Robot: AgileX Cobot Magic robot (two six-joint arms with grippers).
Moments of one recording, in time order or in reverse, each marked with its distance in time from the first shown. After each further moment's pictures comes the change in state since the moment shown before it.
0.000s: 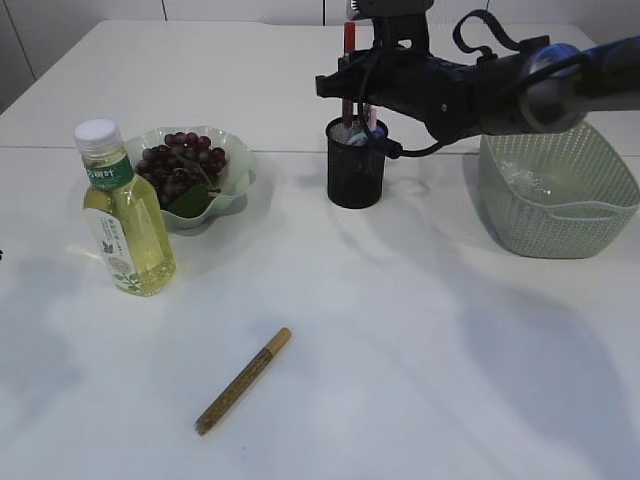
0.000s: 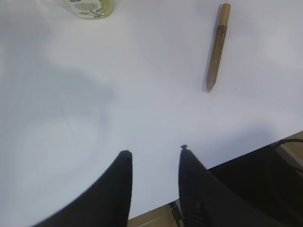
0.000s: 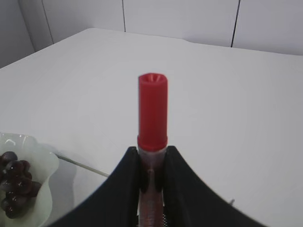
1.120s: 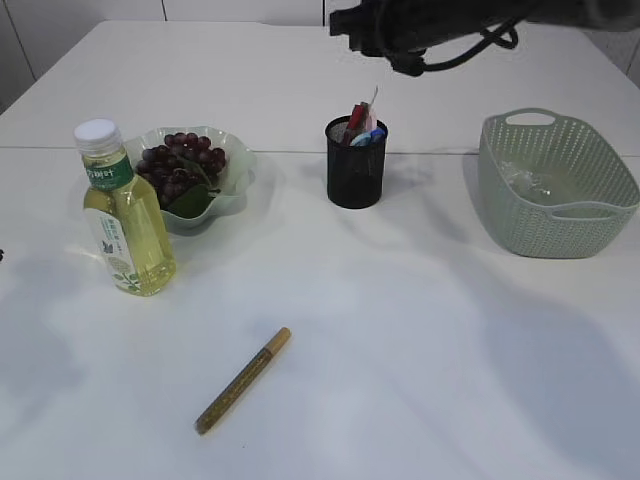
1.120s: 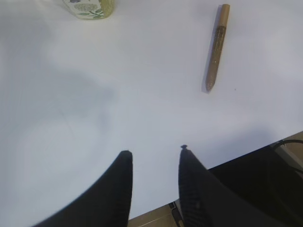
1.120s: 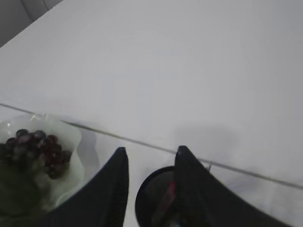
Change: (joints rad) left arm 0.000 0.000 0.000 0.000 -0.002 0.000; right arm -0.014 -0.130 -0.143 0.095 0.521 0.017
